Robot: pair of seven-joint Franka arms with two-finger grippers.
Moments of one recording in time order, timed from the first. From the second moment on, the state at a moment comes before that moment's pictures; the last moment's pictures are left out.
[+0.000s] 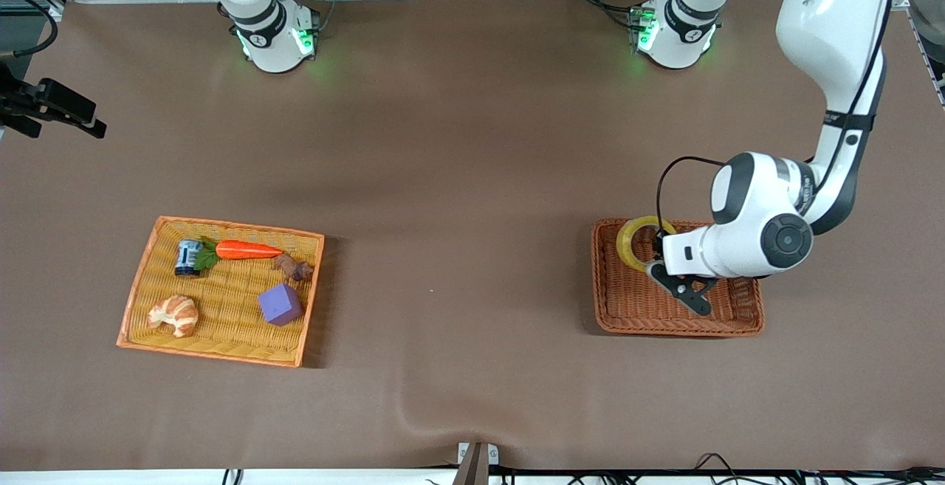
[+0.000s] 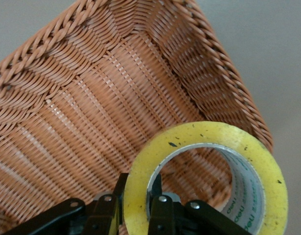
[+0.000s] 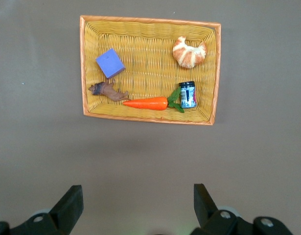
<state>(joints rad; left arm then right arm) -0.03 0.57 -0.21 -1.68 -0.01 2.09 0.48 -0.01 -0.01 -0.03 -1.49 0.05 1.43 0.00</state>
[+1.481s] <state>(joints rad) 0.00 0.30 -0.19 -1.43 0.02 1.79 -0.21 0.00 -0.01 -0.03 -1.49 0.01 1.41 0.01</state>
